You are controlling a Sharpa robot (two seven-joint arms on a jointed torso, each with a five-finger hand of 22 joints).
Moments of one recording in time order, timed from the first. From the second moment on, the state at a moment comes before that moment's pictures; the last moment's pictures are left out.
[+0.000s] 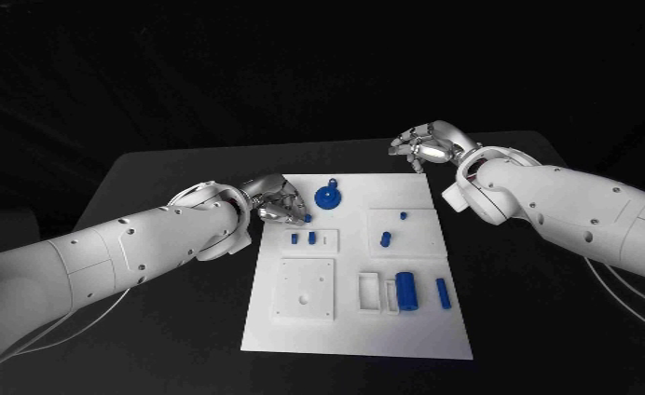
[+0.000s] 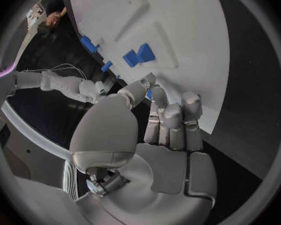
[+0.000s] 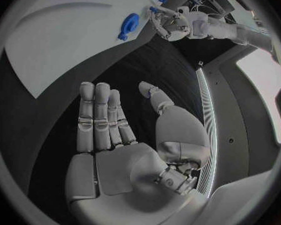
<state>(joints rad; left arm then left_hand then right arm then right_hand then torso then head) 1.25 -0.60 -0.15 1.15 -1.08 -0.20 0.08 1.17 -0.13 0.58 -0.20 0.05 1.03 0.07 0.28 0.46 1.07 -0.03 1.18 0.40 1.21 -0.14 1.53 0.59 0.10 1.02 -0.16 1.13 1.31 1.28 -0.71 -0.05 1.14 -0.81 -0.35 0.14 0.80 -0.08 0.40 -0.28 0.62 0.81 0.18 0.26 0.45 0.84 0.07 1.12 0.63 1.13 -0.03 0.84 0.93 0.22 1.10 0.04 0.65 1.31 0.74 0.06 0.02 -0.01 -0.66</state>
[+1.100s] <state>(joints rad) 1.25 -0.66 -0.13 1.23 -1.01 -0.27 0.13 1.12 -0.19 0.58 -0.21 0.06 0.97 0.12 0.27 0.45 0.92 0.02 0.96 0.28 1.17 -0.09 1.47 0.57 0.10 0.99 -0.15 1.10 1.31 1.28 -0.71 -0.05 1.14 -0.81 -0.35 0.15 0.80 -0.08 0.40 -0.28 0.62 0.81 0.18 0.26 0.45 0.84 0.08 1.12 0.63 1.13 -0.03 0.84 0.93 0.22 1.10 0.04 0.64 1.31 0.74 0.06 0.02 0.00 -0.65</state>
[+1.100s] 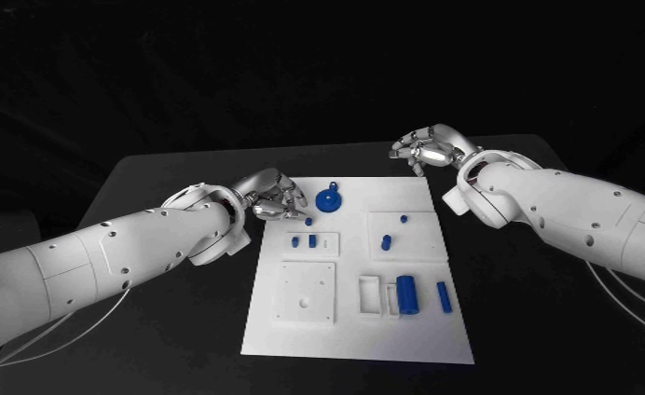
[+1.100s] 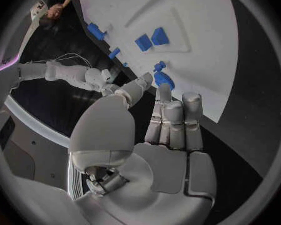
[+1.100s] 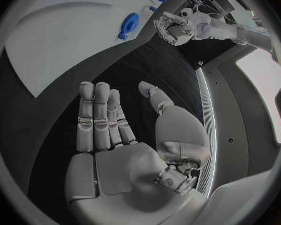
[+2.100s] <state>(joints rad) 1.25 -0.62 -0.13 1.21 -1.16 -0.24 0.17 1.16 -0.17 0.59 -0.26 0.09 0.99 0.12 0.32 0.47 0.96 0.02 0.93 0.25 1.13 -0.09 1.47 0.57 0.11 0.95 -0.14 1.09 1.31 1.28 -0.71 -0.05 1.14 -0.81 -0.35 0.15 0.80 -0.08 0.40 -0.28 0.62 0.81 0.18 0.26 0.45 0.84 0.08 1.12 0.63 1.13 -0.03 0.84 0.93 0.22 1.10 0.04 0.64 1.31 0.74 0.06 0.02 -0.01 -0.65</state>
